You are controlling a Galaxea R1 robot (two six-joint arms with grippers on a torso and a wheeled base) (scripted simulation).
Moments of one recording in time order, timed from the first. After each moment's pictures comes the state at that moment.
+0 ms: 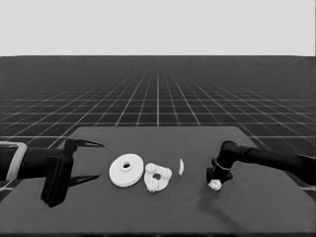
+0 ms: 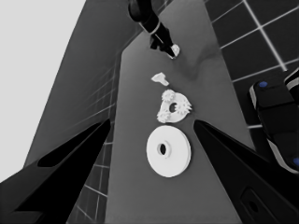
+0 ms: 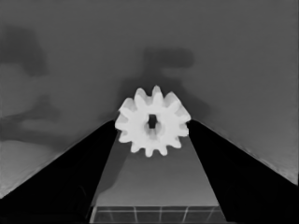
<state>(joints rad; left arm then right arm) -0.34 1.75 -0.42 0.31 0.68 0.35 -0.19 2.33 -1.35 -0.33 -1.36 1.01</state>
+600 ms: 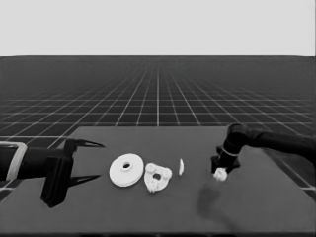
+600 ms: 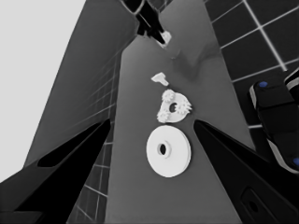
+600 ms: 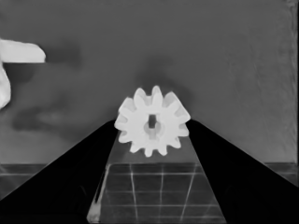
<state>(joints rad) -0.34 1.75 -0.42 0.31 0.68 0.35 -0.01 2.27 -1.23 -0.18 -1.47 1.05</state>
